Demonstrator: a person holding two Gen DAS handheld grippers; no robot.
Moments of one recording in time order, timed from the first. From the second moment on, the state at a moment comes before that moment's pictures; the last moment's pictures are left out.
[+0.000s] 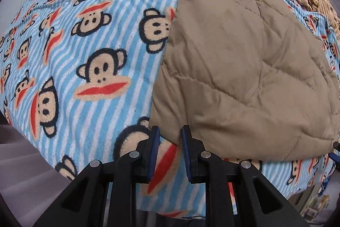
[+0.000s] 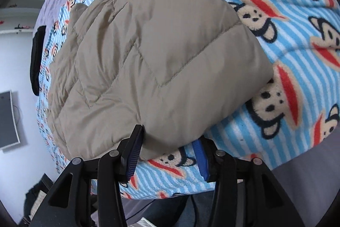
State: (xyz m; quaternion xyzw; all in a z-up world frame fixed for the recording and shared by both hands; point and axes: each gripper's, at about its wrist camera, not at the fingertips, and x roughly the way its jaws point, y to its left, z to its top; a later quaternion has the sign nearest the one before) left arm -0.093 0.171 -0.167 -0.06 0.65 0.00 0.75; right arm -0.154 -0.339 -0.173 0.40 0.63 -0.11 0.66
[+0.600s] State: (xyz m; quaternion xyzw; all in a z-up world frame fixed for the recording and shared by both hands) left arm -0.106 0.138 -0.116 -0.01 0.63 -0.10 0.77; right arm -0.147 -0.251 -0.132 0.30 0.63 -0.05 0.71
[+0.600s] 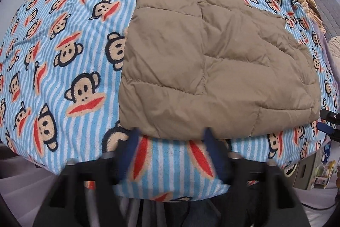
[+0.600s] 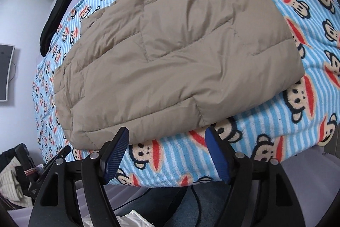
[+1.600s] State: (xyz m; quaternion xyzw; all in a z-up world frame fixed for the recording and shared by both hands) left arm -0.127 0.073 -0.068 0.03 0.59 -0.05 0.80; right arm -0.135 -0.261 -0.103 0.24 0.60 -0.01 0.76
